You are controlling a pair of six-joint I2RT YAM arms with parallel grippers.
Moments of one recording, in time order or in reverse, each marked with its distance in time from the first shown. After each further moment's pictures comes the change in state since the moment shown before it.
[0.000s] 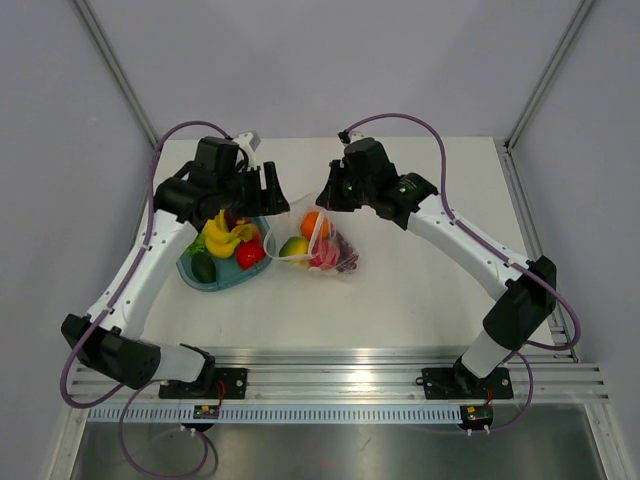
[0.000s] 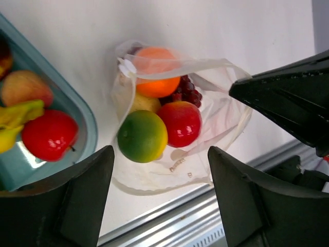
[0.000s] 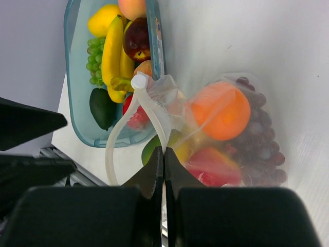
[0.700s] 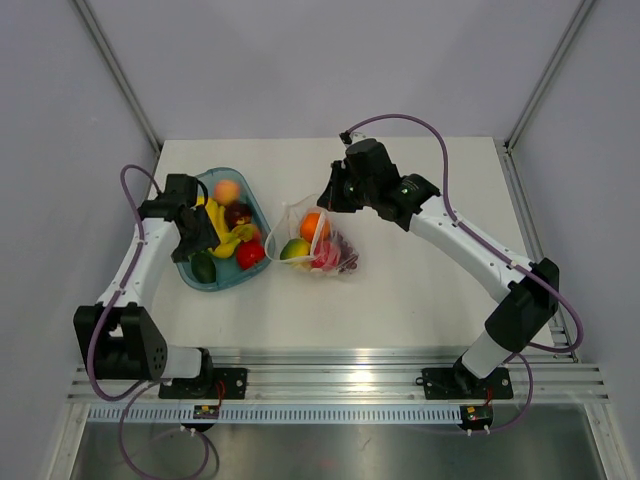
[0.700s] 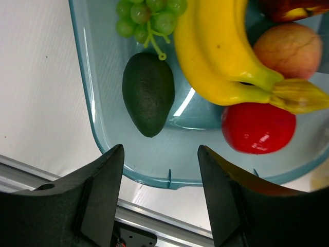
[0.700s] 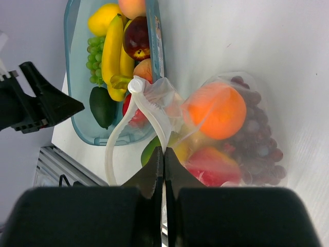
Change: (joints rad) left arm 0.384 -0.016 -0.340 -0.090 -0.406 -0.047; right arm 0.000 -0.016 -0.012 -0.004 0.002 -0.001
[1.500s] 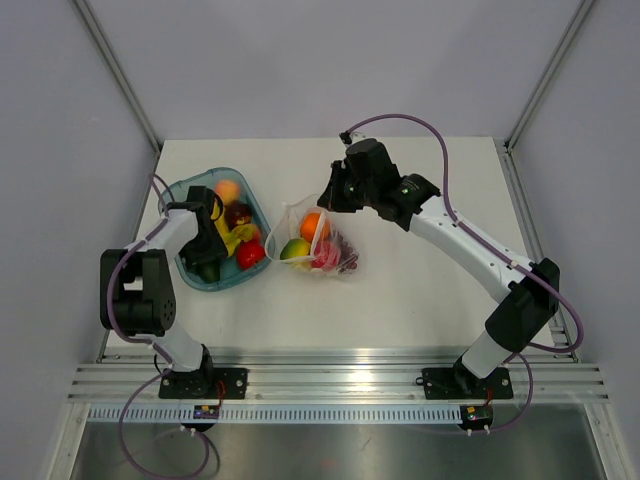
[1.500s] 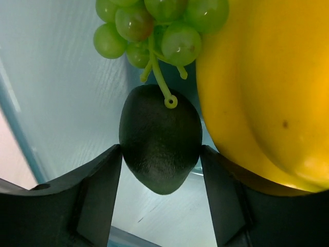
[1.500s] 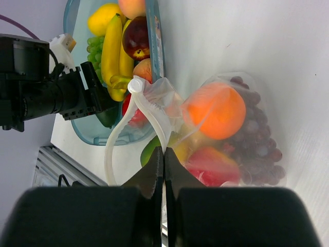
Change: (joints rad) left arm 0.002 0.280 -0.100 0.170 -0.066 -0.037; right arm 0.000 -0.001 0.000 0.000 -0.001 -0.004
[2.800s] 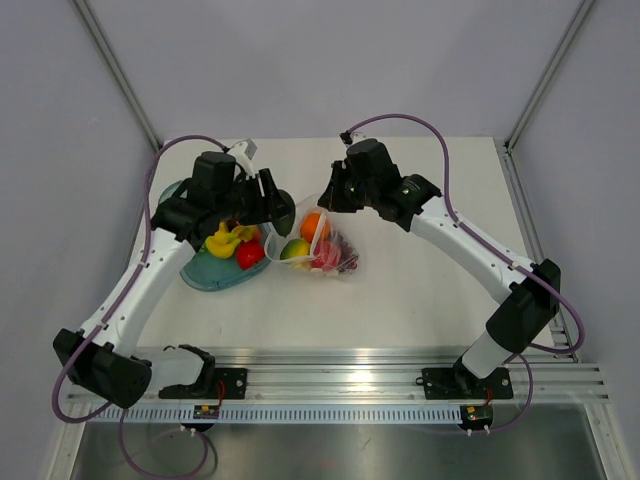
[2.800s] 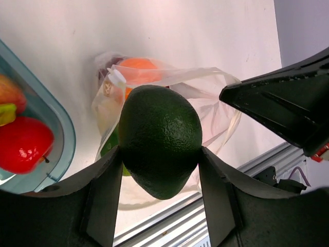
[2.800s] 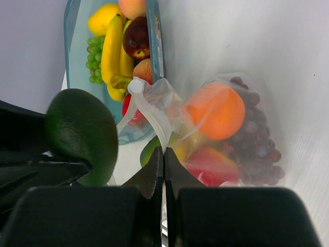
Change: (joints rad) left arm -0.392 -0.385 0.270 0.093 0.487 -0.019; right arm 0.000 -0.006 -0.004 0.001 0.001 -0.003
